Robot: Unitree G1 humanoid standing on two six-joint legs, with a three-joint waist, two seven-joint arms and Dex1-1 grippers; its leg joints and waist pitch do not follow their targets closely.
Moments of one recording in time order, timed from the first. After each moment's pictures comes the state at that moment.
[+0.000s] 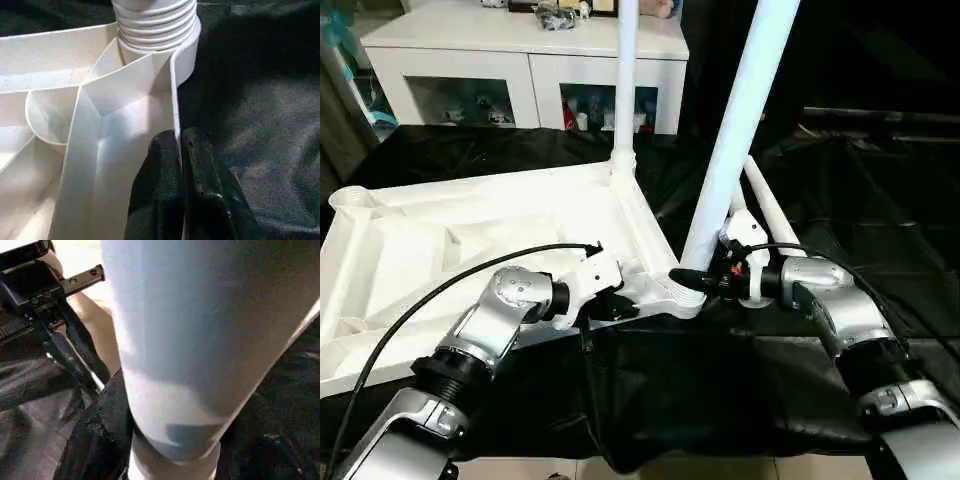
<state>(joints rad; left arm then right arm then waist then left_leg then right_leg) -0.54 0.41 -0.36 0.48 0.02 0.12 -1.07 -0.63 -0.33 0.17 0.67 0.15 0.14 1.10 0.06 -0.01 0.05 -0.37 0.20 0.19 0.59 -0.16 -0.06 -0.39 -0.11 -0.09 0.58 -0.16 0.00</state>
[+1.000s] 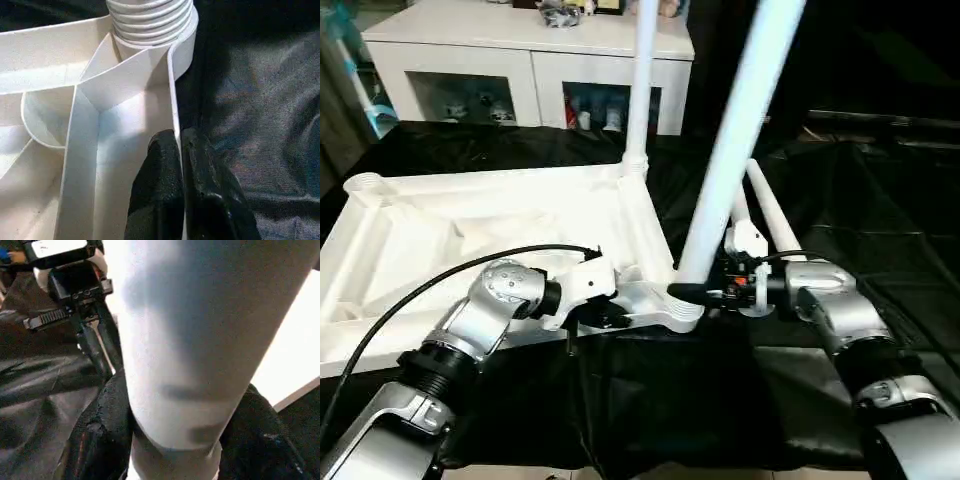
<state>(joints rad) -0.56 0.47 -0.38 0.47 0.03 0.10 -1.17 -0.63 -0.29 0.15 0.76 0.16 -0.01 1.19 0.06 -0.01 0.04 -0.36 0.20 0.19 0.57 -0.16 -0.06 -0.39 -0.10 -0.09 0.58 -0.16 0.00</state>
